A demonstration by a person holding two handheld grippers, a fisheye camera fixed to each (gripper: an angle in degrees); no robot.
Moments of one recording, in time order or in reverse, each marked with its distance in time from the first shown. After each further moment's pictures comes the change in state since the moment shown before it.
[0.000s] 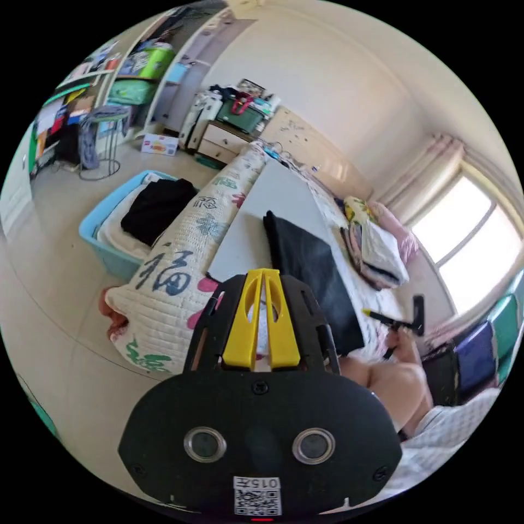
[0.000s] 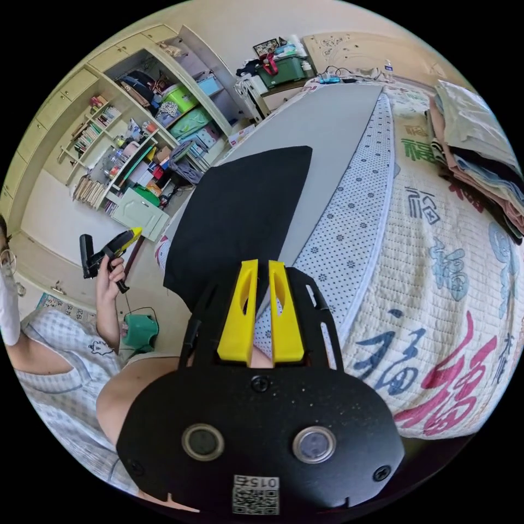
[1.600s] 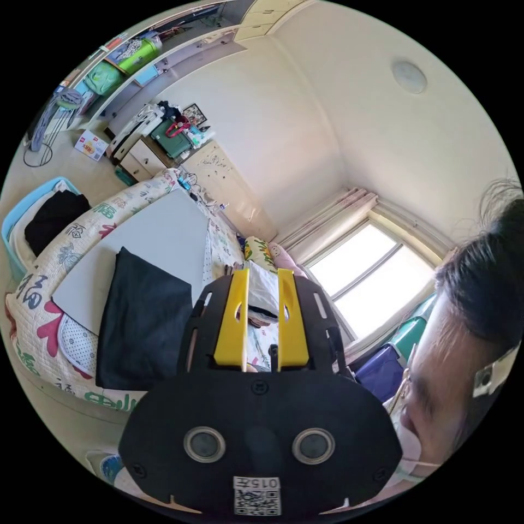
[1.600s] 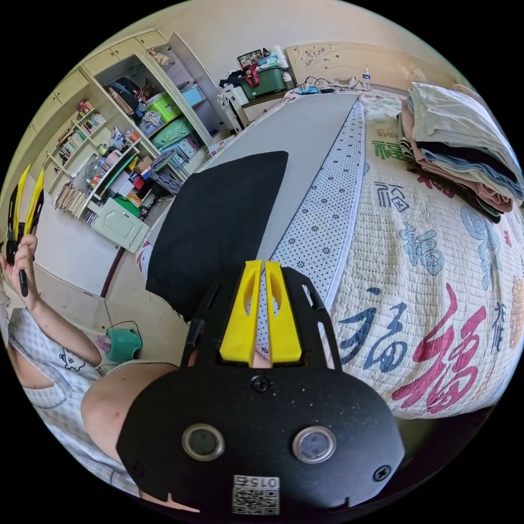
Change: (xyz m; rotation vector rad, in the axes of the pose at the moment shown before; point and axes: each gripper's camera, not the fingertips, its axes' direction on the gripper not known) left arm 0.106 0.050 -0.077 0.160 0.501 0.055; right arm -0.052 0.059 0.062 0.113 0.111 0.070
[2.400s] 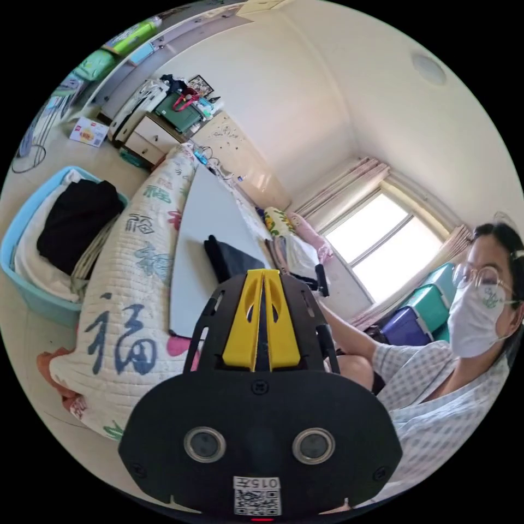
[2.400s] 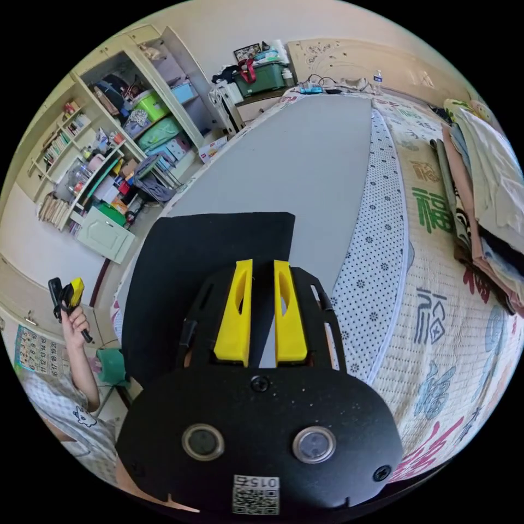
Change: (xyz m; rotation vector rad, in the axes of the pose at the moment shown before) left arm -0.208 -0.101 -0.005 -0.227 -0.076 0.090; right arm -0.028 -0.205 0.144 -0.035 0.059 -0.057
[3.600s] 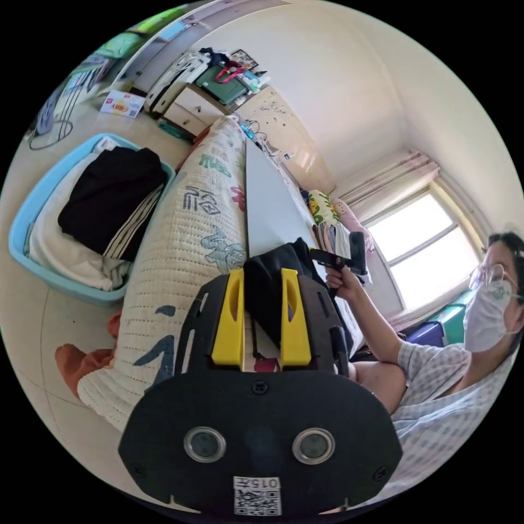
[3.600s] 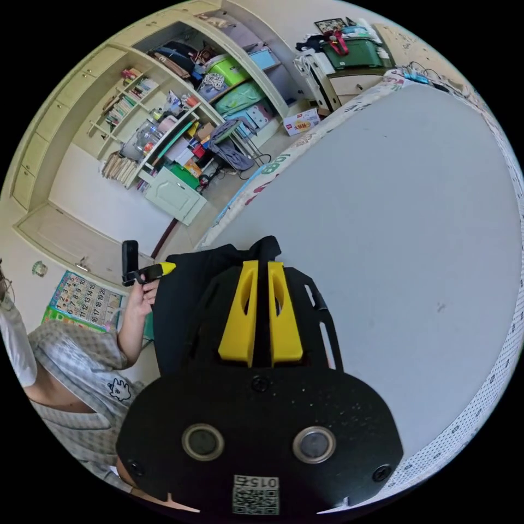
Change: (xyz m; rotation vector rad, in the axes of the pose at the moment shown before) left arm -0.032 -0.085 0.033 -0.139 -0.104 -0.191; right arm 0.002 -0.063 0.157 -0.104 -0.450 -0.173
